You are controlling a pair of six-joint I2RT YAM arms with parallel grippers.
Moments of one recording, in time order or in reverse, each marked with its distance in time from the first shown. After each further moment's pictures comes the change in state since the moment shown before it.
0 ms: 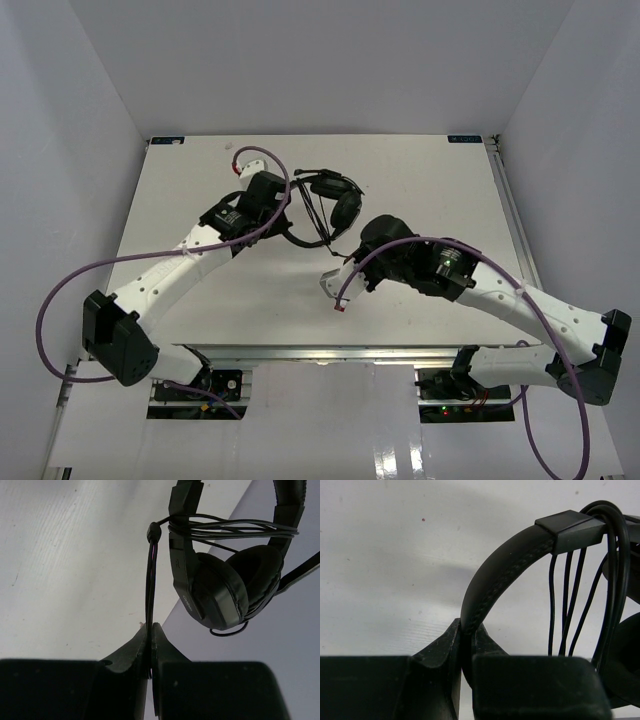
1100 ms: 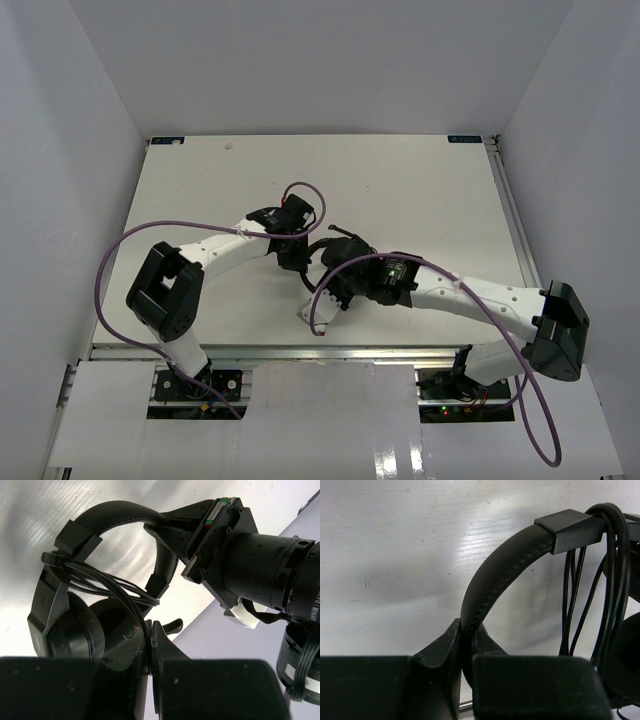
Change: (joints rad) left arm -0.018 0.328 -0.106 0.061 0.400 0.178; right arm 0.087 0.205 -0.149 0.233 -0.065 -0.144
